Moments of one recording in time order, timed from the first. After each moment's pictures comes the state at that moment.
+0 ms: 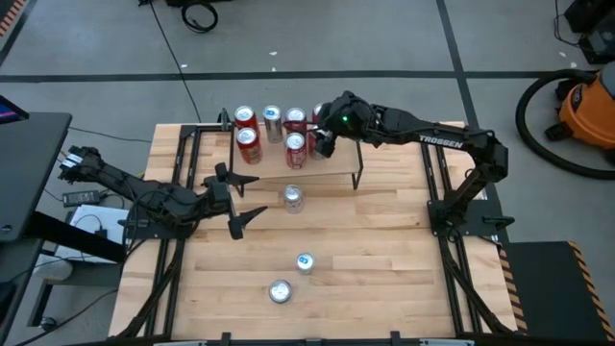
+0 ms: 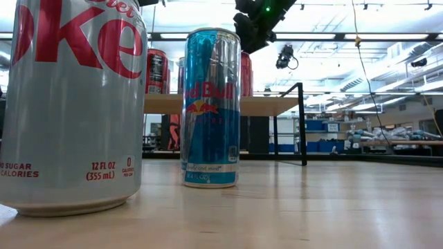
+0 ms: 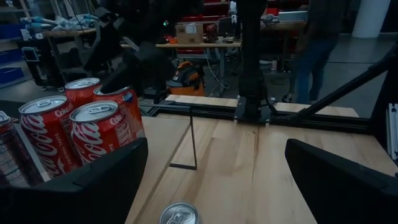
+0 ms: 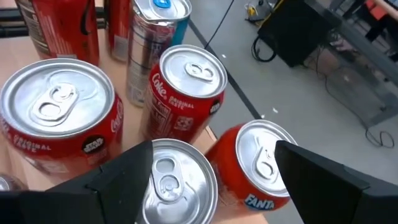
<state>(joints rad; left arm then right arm) -0.40 0.86 0.68 0.09 -0.72 -0.04 -0.31 1.62 1.57 -0.56 0.37 -0.12</state>
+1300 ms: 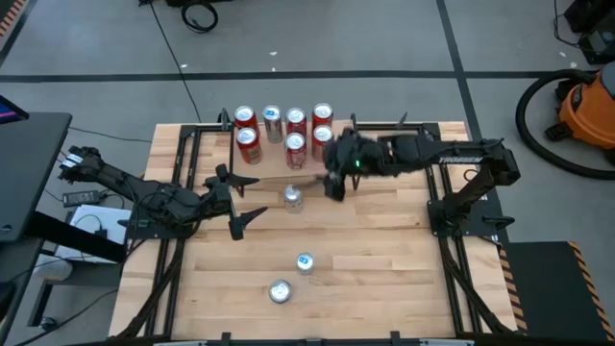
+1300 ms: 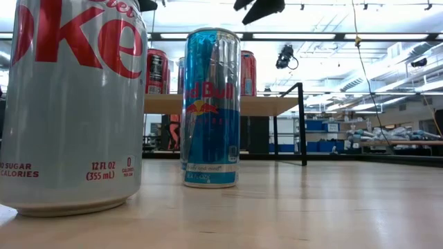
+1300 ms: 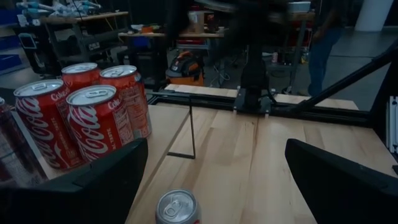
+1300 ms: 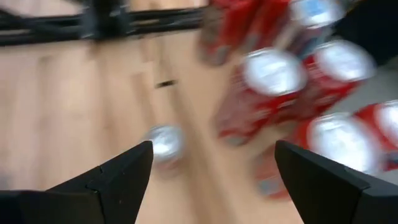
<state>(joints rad) -0.40 0.86 0.68 0.03 -0.72 -0.10 0.03 1.55 1.64 -0.81 0.35 0.11</state>
